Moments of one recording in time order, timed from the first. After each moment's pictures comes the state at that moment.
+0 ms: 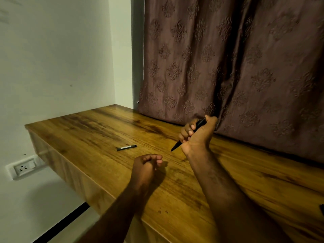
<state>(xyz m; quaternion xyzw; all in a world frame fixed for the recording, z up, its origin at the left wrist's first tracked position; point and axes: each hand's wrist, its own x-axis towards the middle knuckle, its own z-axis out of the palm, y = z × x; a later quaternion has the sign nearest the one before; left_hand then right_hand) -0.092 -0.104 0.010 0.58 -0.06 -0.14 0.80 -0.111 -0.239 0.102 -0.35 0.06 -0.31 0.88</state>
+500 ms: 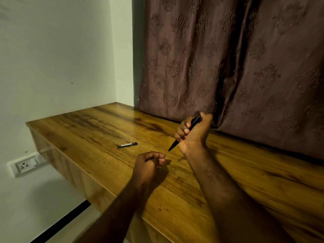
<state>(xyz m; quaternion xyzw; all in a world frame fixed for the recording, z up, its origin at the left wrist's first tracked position) -0.082 -0.109 0.000 0.55 -0.08 -0.19 0.81 -0.102 -0.233 0.095 -0.39 0.04 -0.29 0.88</state>
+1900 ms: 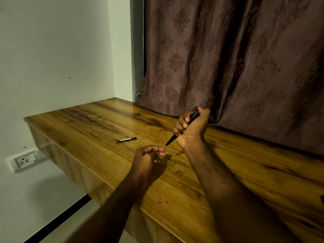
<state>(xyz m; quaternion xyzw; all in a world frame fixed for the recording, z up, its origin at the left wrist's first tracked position) -0.095 -0.103 0.013 0.59 -0.12 -0.15 0.78 -0.100 -0.234 0.092 -0.37 0.04 -0.27 0.89</state>
